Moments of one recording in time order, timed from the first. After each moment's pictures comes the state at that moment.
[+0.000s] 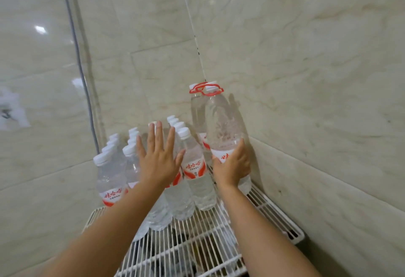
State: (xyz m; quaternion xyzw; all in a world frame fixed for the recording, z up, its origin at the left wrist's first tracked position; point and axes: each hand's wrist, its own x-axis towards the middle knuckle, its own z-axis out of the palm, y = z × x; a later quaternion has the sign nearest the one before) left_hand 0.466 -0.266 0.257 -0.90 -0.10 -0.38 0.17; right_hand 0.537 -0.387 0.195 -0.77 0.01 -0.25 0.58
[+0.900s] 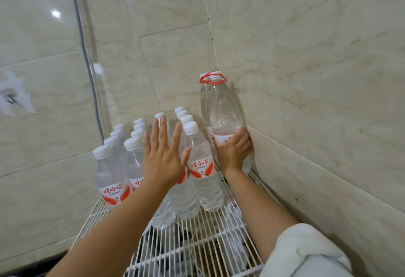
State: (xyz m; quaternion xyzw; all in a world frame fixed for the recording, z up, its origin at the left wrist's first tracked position) left_hand 0.490 -0.244 0.235 -0.83 -0.07 -0.51 0.20; right_hand 0.620 -0.349 0.191 -0.85 -0.07 -0.28 0.44
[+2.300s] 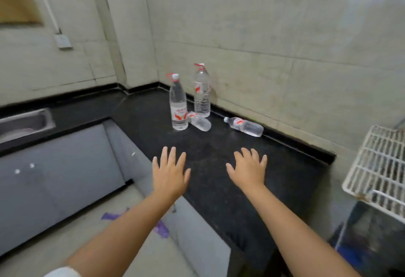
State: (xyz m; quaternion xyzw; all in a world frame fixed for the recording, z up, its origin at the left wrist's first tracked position) left_hand -0.140 -0.090 0.083 -0.74 -0.66 -0.14 0.04; right_hand 0.047 -0.091 0.095 -0.74 -0.66 0.03 0.12
